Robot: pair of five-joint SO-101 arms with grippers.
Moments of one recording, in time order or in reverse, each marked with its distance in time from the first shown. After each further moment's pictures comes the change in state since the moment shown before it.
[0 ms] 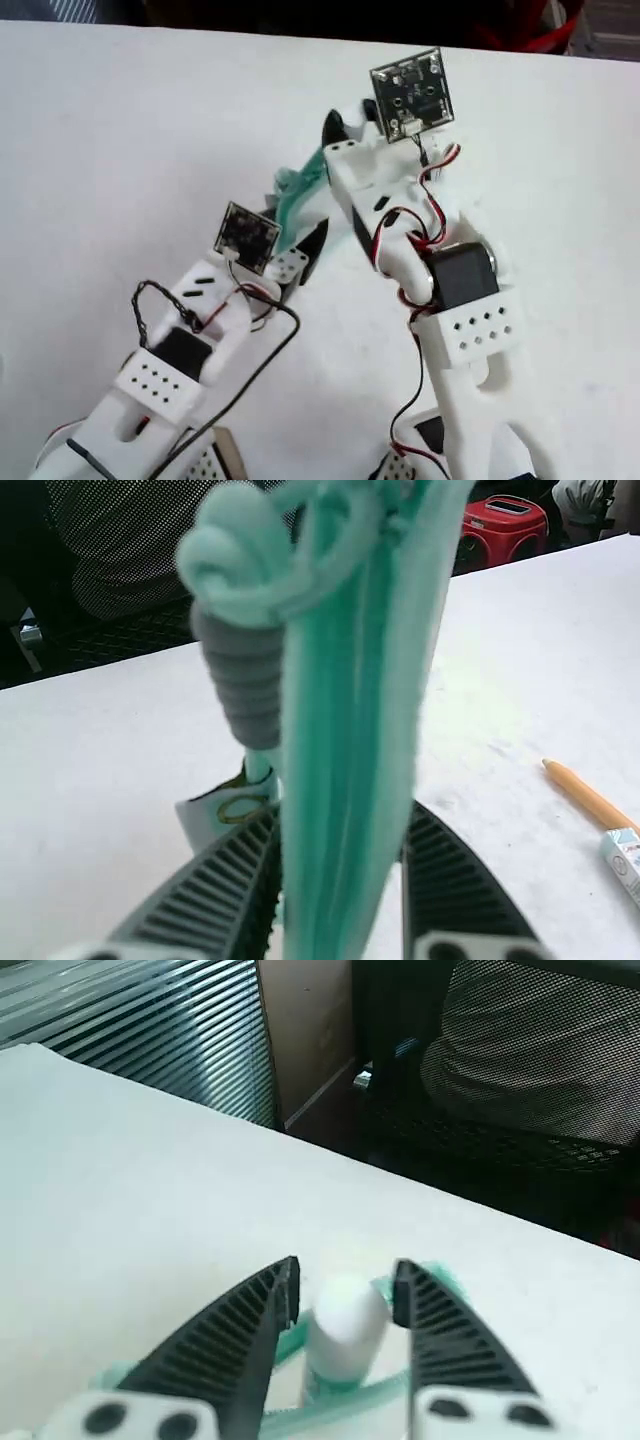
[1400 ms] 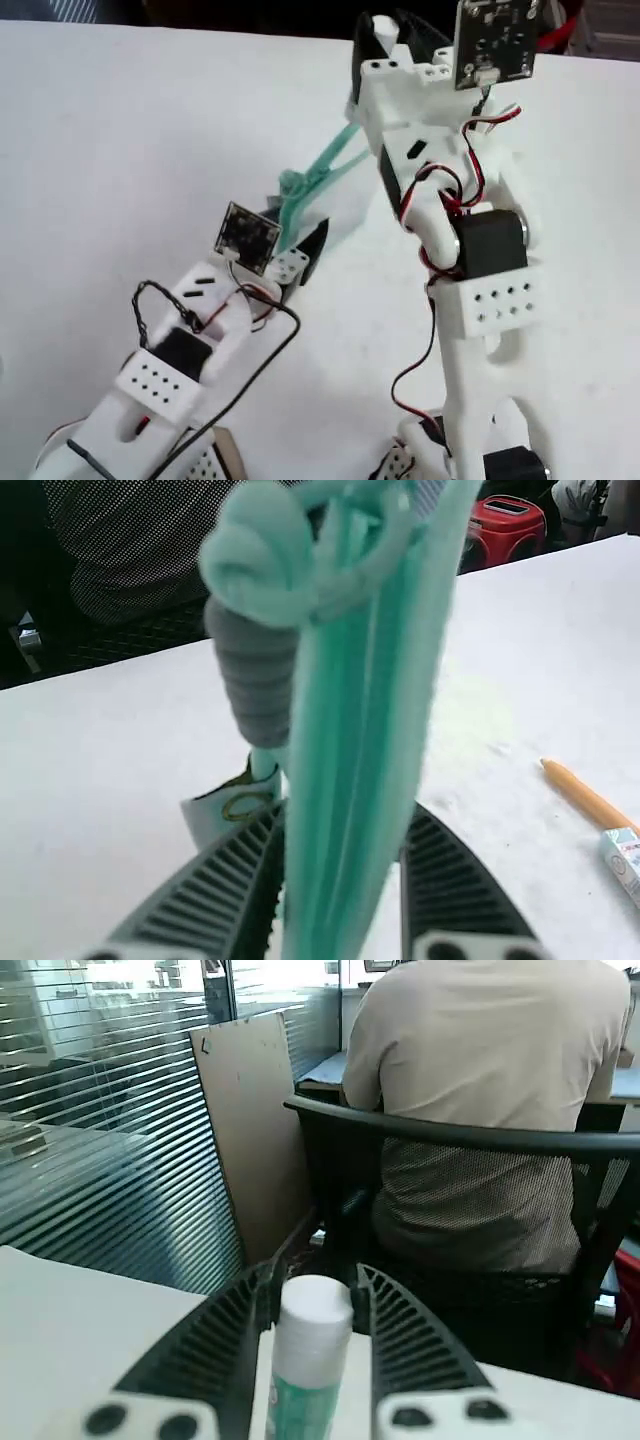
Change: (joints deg) left arm 0.0 0.0 0.0 0.0 0.0; right arm 6.2 8.6 -15.7 -10.5 -4.5
